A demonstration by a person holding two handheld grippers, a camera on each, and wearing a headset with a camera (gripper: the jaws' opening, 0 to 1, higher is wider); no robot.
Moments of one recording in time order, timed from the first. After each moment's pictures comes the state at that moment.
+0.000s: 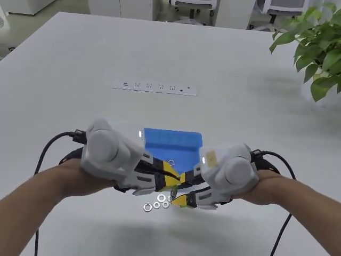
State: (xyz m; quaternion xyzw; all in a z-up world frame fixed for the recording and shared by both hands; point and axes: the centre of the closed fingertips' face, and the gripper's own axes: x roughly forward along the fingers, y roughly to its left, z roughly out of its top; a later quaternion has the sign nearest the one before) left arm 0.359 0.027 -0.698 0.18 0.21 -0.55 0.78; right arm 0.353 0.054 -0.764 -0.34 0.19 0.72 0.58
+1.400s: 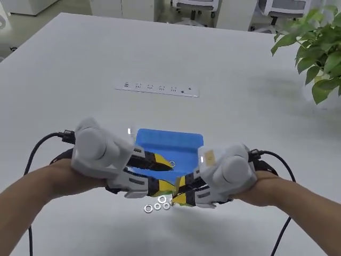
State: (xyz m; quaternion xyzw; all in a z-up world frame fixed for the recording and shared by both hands) left arm 0.362 0.046 -0.697 0.16 0.21 -0.53 0.80; right arm 0.353 0.054 -0.766 -0.33 0.20 0.71 0.58
